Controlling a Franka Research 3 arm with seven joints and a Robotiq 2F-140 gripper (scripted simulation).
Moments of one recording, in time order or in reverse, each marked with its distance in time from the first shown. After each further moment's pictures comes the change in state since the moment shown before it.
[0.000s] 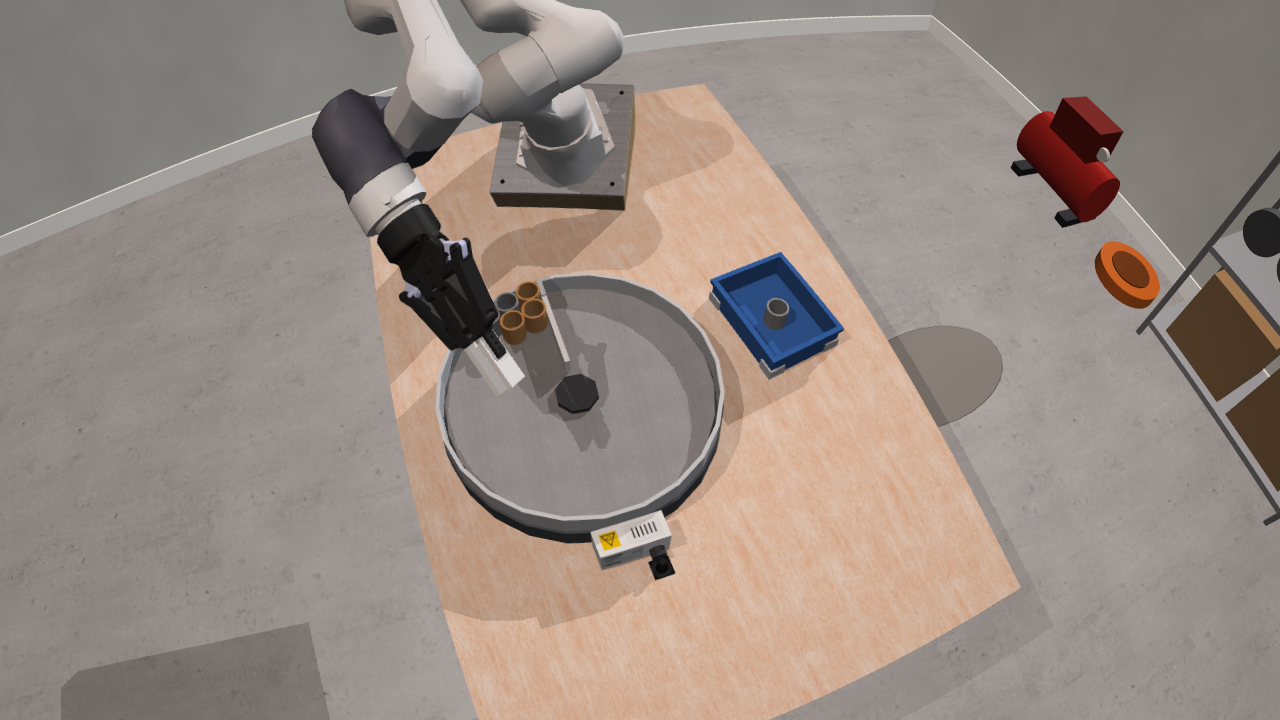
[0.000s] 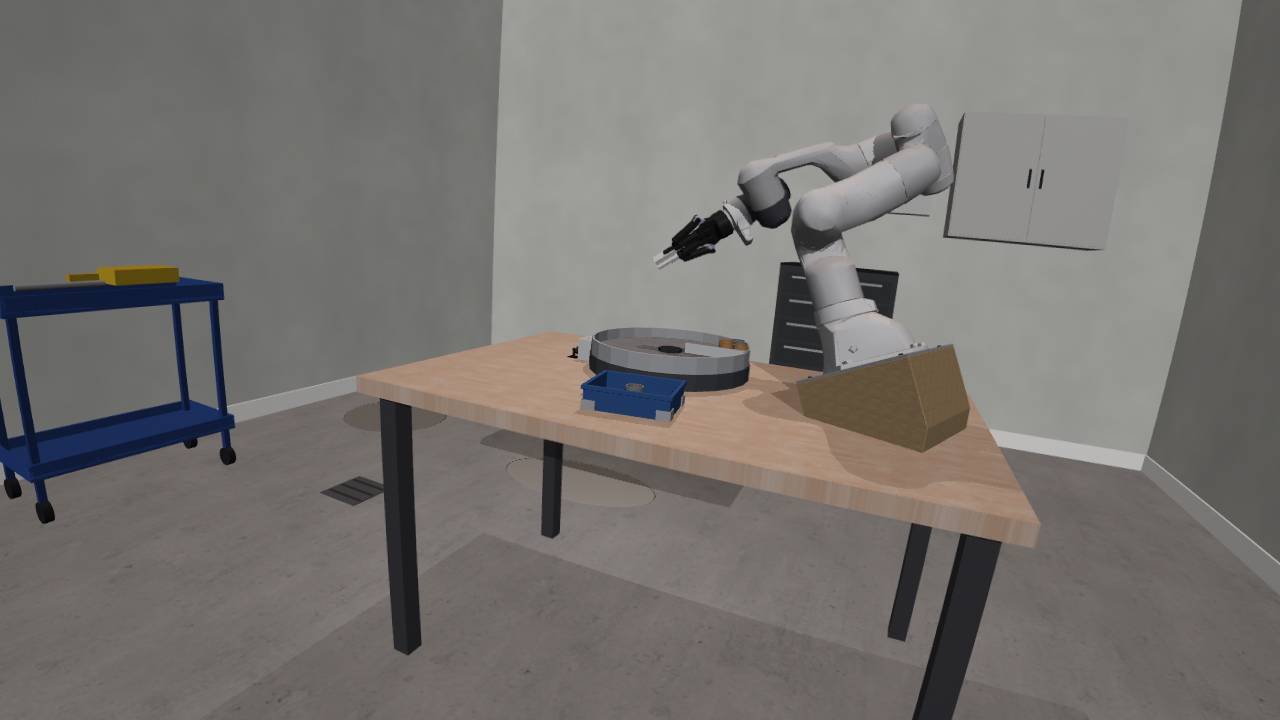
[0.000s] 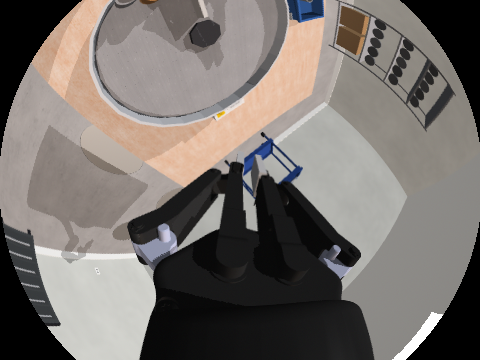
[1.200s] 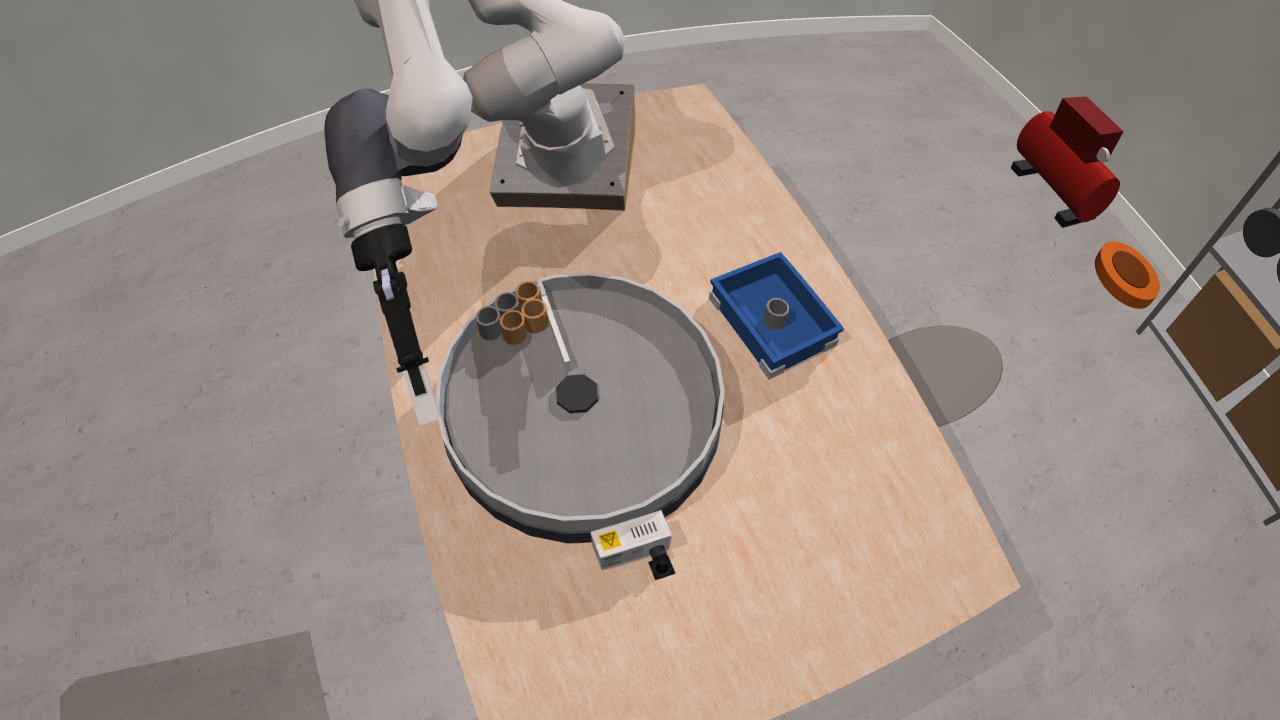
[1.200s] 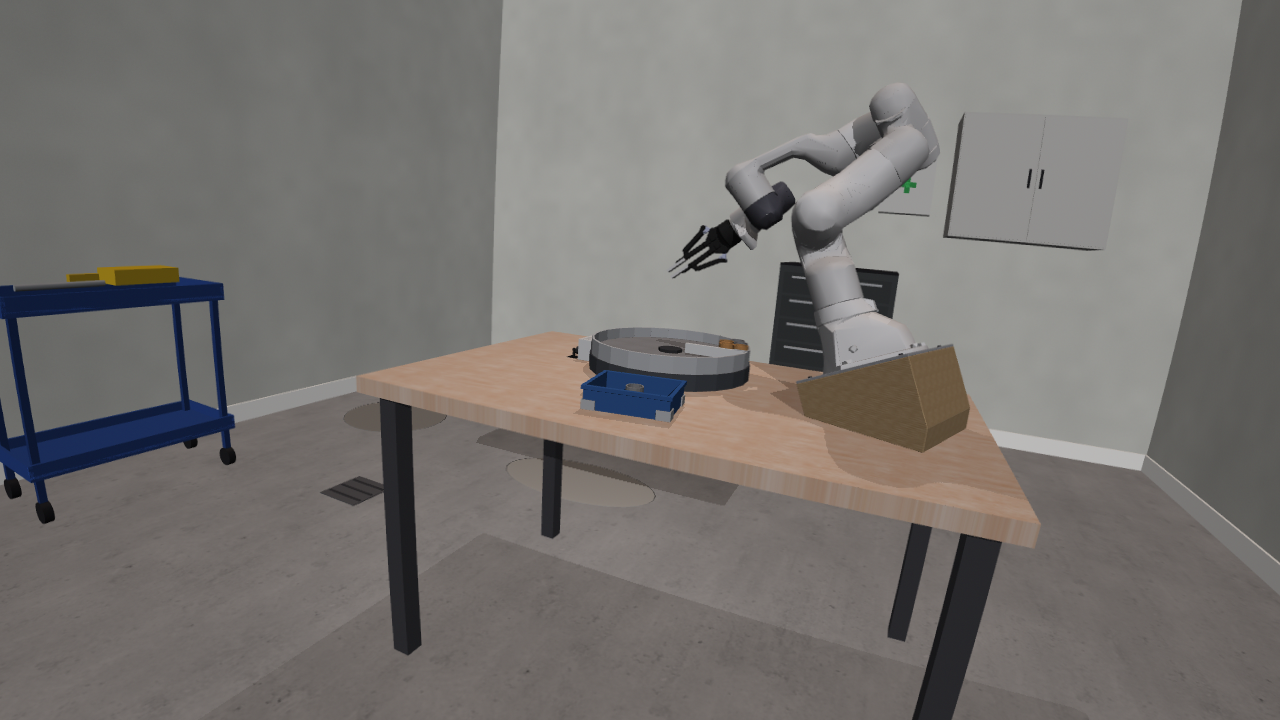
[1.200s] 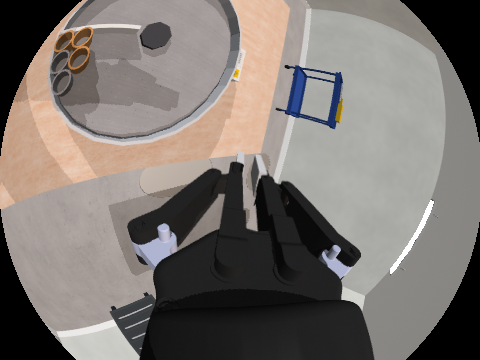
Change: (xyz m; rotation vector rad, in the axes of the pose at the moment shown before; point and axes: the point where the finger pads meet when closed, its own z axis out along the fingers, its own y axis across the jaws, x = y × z) arm -0.048 -0.086 -0.021 0.132 -0.295 0.755
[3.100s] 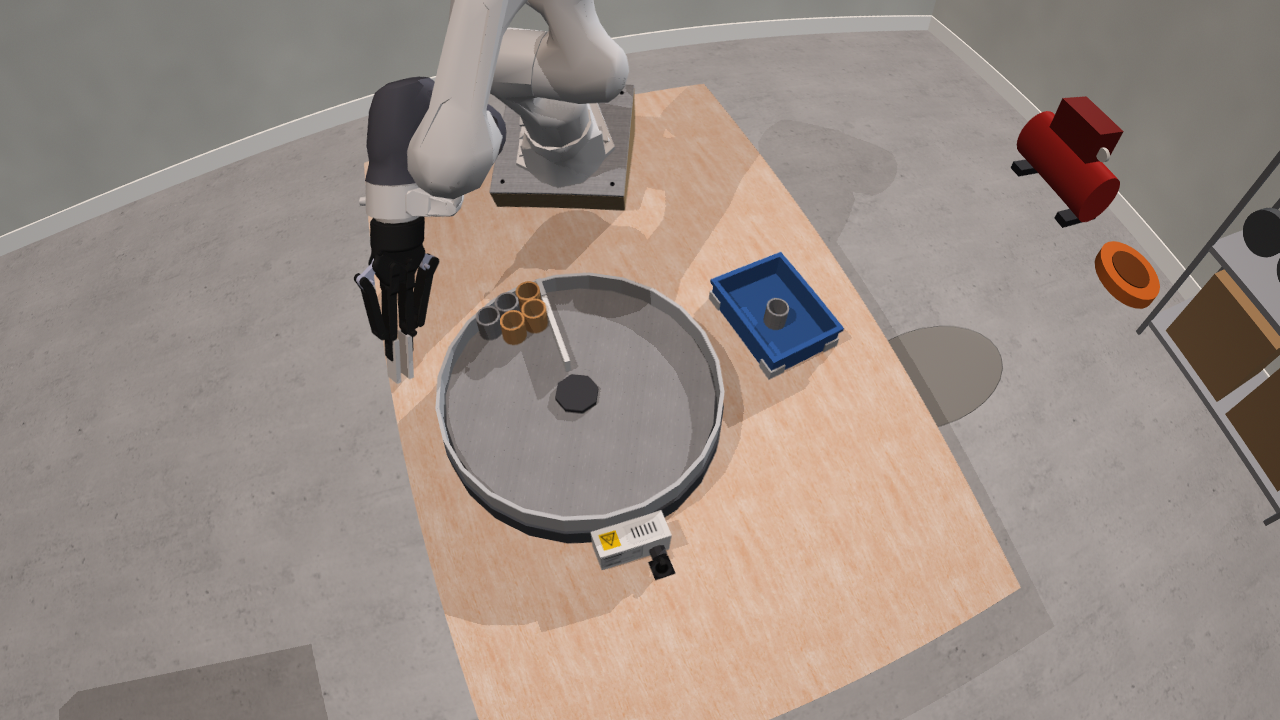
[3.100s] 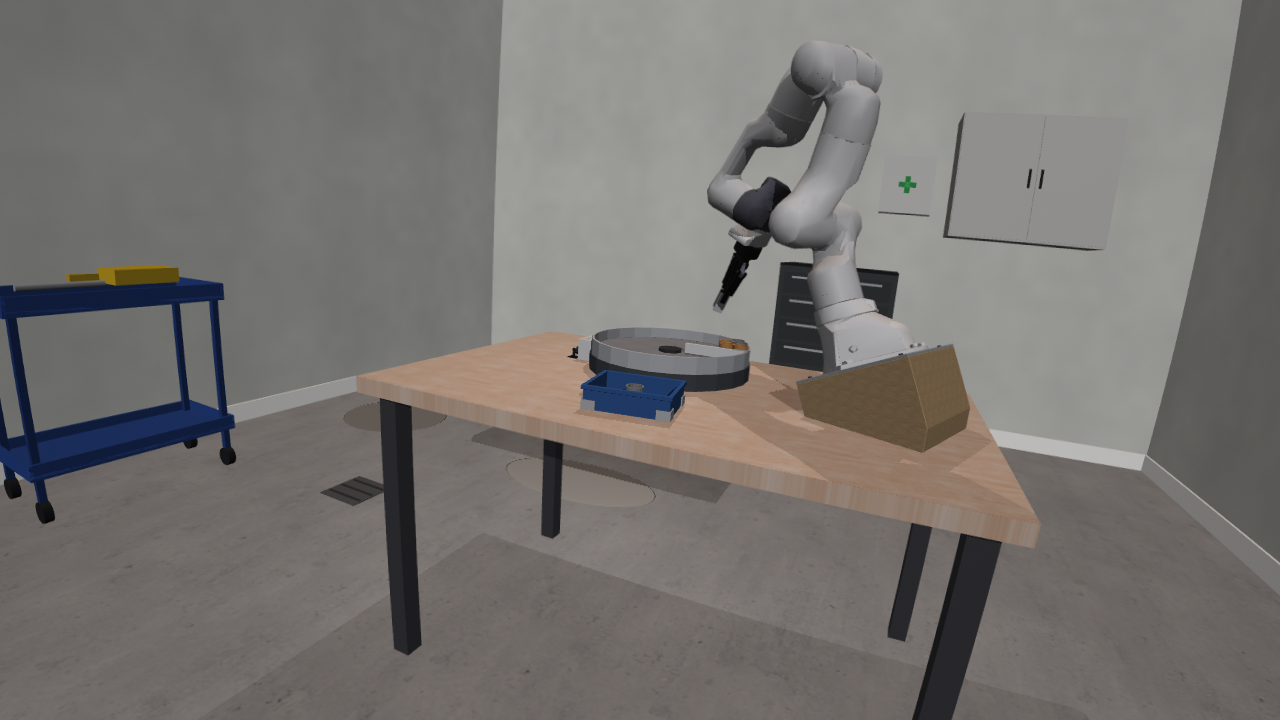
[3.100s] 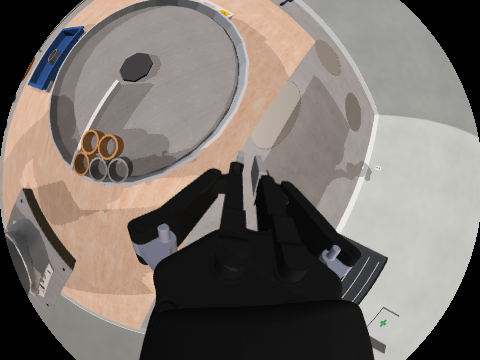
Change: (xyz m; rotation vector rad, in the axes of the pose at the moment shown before) arm -0.028 -0.148 -0.051 0.285 -0.489 0.978
